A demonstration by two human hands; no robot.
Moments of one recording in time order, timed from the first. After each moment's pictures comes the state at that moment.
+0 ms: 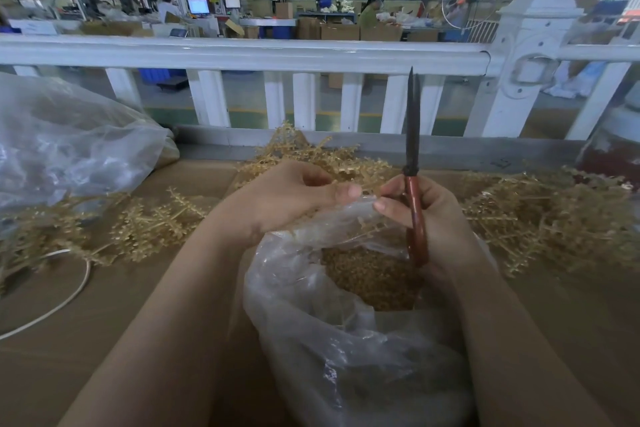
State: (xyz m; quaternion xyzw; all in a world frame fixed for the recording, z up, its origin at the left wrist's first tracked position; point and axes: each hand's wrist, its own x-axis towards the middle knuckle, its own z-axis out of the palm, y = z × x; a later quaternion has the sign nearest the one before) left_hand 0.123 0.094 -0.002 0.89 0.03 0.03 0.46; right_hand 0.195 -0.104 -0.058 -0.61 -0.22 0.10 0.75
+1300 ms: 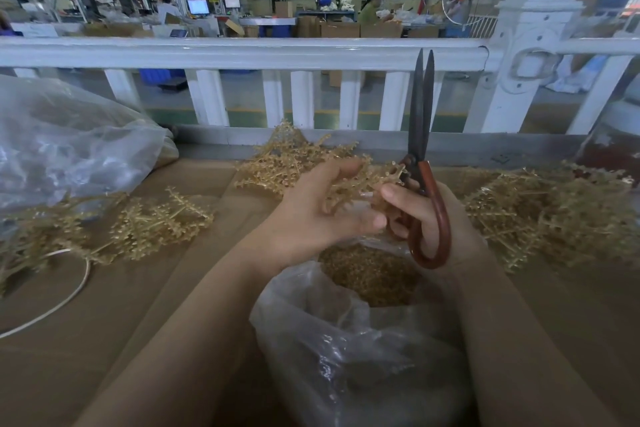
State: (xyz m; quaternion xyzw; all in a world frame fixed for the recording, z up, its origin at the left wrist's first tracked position) left_hand 0.115 0.063 -0.027 0.87 -0.06 0.11 0.47; right_hand 0.205 -0.108 -0.063 -0.57 -0.27 0.14 0.76
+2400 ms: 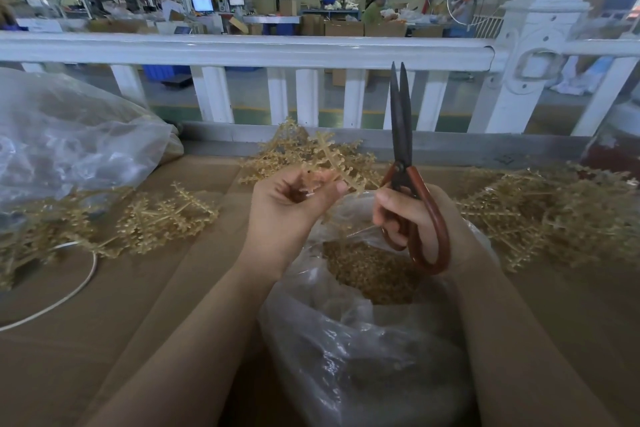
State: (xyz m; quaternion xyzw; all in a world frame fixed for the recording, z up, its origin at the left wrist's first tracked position) left_hand 0.111 0.067 -0.049 0.69 -0.05 0.33 0.65; right_hand 0.194 -0.108 -0.054 -0.61 -0.30 0.17 0.71
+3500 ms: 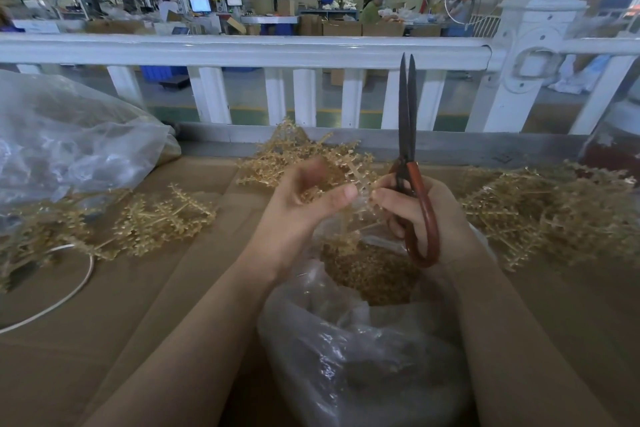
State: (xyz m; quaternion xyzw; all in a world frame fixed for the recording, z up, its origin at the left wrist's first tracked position) left_hand 0.112 0.067 -0.051 0.74 0.03 0.18 0.65; right_hand 0.197 -0.104 -0.055 -0.62 -0.25 0.12 0.73
